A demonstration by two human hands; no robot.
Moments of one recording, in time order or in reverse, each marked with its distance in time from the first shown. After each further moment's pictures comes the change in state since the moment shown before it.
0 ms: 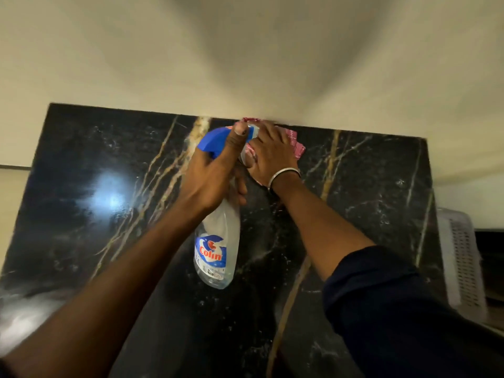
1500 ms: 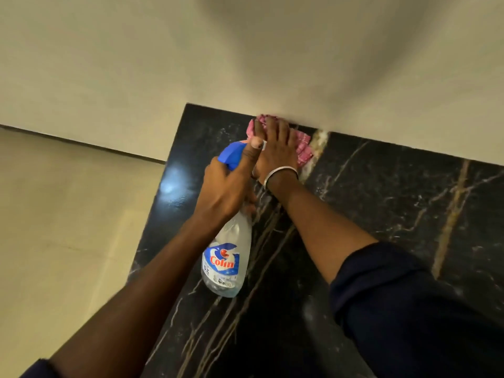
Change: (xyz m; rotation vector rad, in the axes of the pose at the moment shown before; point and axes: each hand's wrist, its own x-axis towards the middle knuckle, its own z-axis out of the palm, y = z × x) left_hand -0.016 -0.047 -0.189 0.080 0.255 -0.004; right_hand 0.102 -0.225 0.065 -0.146 -0.183 0.091
